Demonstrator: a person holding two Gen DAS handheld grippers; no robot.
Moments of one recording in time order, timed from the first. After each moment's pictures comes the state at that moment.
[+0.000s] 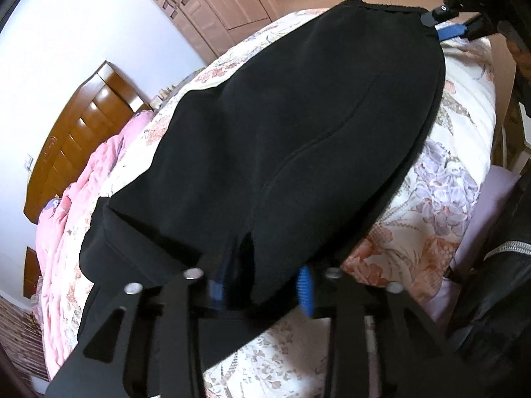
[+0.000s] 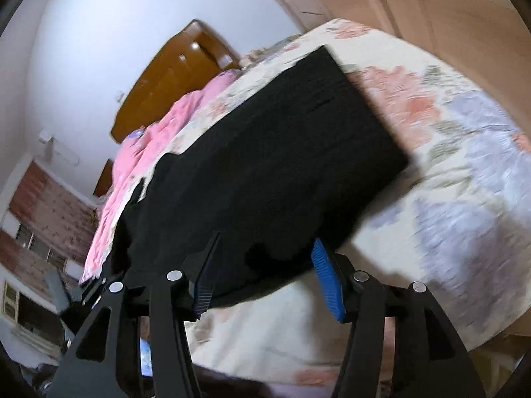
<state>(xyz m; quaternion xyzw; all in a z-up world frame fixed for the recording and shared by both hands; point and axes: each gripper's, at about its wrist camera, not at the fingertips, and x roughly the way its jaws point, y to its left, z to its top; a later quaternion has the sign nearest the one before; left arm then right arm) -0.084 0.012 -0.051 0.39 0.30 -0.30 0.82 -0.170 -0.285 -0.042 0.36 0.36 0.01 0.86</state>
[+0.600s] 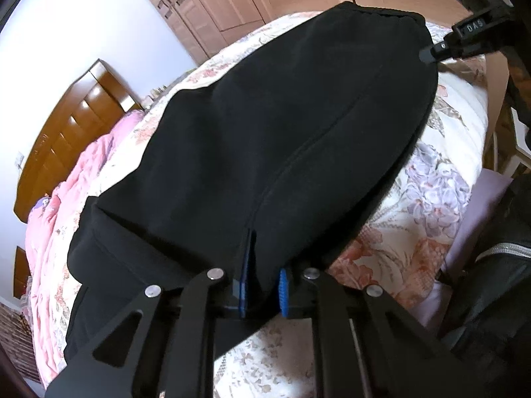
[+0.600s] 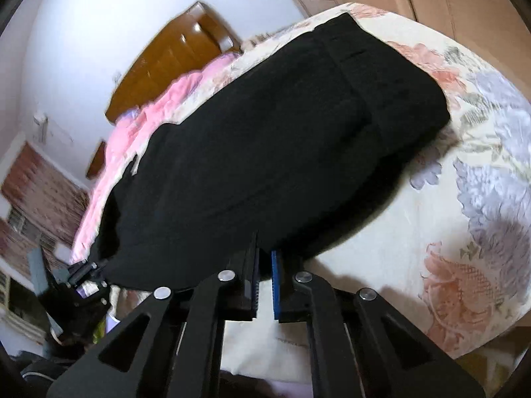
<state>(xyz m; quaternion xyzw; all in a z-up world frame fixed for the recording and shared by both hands) -0.081 0.011 -0.055 0.38 0.31 -0.32 0.81 -0.165 -0.262 -0.058 0.34 0.39 0.00 0.85</state>
